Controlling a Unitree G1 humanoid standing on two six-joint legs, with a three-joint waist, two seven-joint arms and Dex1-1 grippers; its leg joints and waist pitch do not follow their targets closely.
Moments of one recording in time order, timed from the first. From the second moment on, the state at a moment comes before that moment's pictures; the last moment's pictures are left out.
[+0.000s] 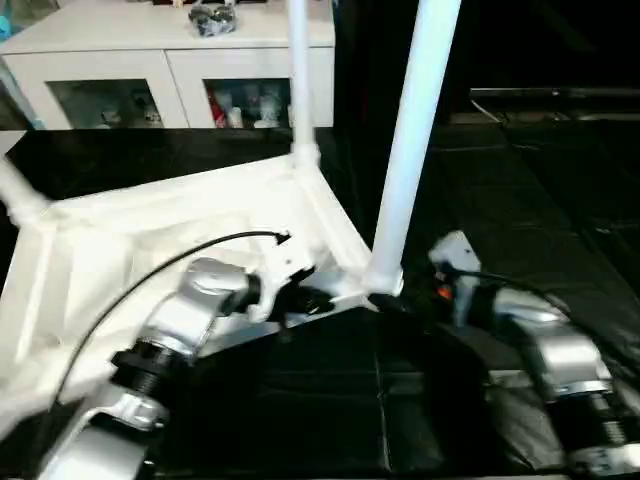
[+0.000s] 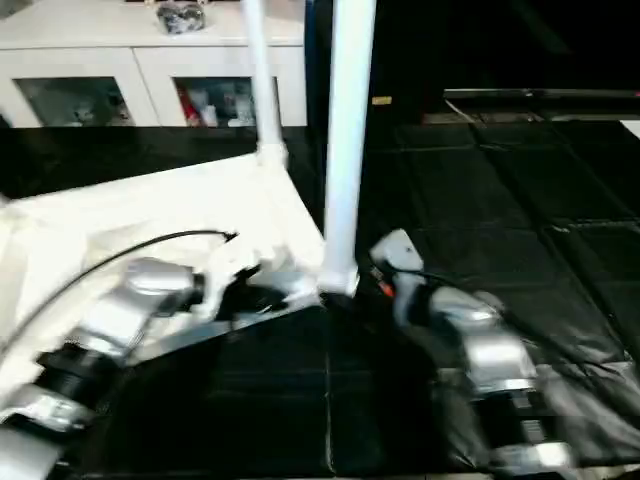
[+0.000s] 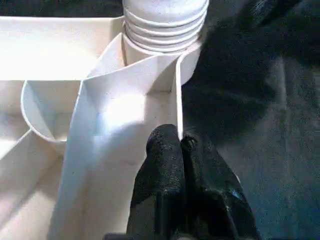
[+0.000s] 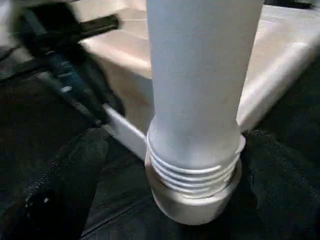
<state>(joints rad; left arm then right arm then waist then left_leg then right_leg) -0.56 0.36 -0.31 0.43 -0.01 0.27 -1.18 -0.36 -0.40 0.07 0.32 0.20 0.23 1.11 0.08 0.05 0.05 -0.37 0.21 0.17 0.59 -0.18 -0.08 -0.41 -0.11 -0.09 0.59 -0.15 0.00</state>
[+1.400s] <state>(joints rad) -0.55 0.41 -0.36 0.43 -0.04 0.21 -1.36 -0.42 -0.47 0.18 0.43 0.22 0.18 1.38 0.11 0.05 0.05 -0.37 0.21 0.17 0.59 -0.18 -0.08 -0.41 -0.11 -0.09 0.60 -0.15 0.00</state>
